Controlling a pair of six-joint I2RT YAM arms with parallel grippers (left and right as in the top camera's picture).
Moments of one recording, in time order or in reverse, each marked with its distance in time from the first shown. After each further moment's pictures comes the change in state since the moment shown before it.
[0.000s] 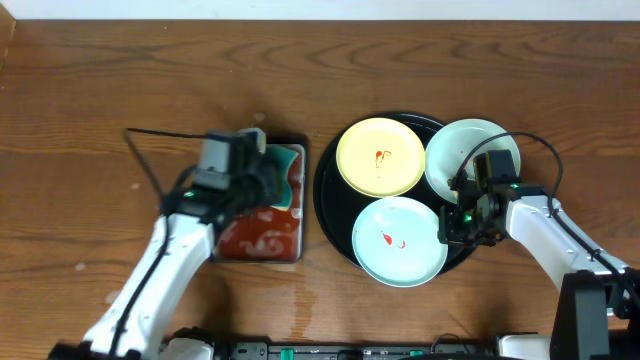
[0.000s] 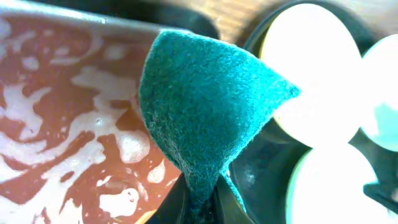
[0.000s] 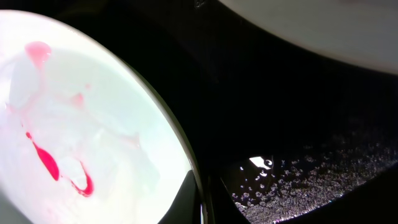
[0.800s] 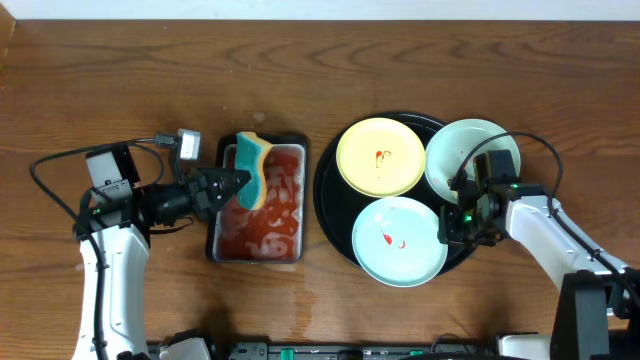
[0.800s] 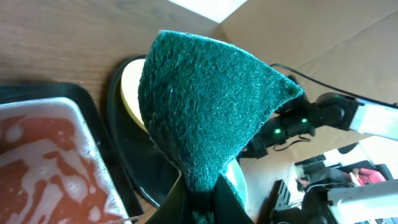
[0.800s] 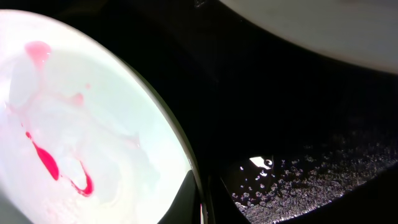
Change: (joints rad) left arm 0.500 -0.032 0.000 -0.153 0.944 0.543; right arm 0.000 0.000 0.000 -0.002 0.000 0.000
